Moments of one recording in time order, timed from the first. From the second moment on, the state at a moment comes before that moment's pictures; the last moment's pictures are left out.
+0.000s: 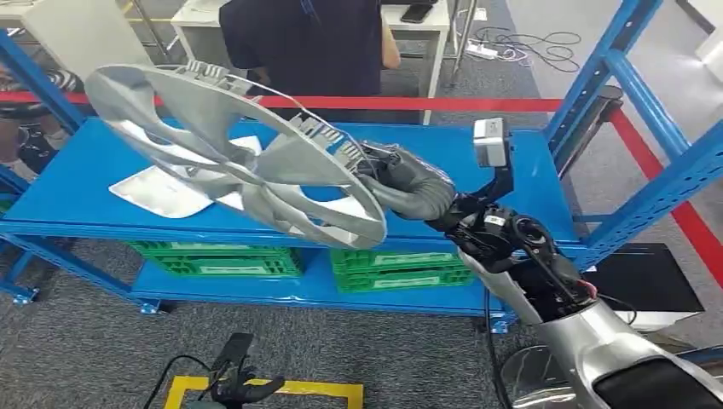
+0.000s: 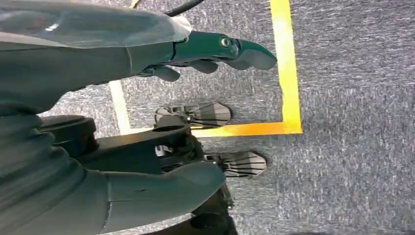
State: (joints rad) left arm -0.22 -0.02 -0.82 -0.21 0.57 0.23 -0.16; right arm -0.67 0.04 0.67 -1.04 -0.80 0.51 -0.46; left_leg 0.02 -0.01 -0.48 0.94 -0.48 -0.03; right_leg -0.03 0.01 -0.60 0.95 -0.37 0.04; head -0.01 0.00
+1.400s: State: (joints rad) left arm -0.22 0.00 -0.83 -0.21 0.60 0.25 -0.17; right arm -0.66 0.05 0.67 -1.03 -0.84 0.53 -0.47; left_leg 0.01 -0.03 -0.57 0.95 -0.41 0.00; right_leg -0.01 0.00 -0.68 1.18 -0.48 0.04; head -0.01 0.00
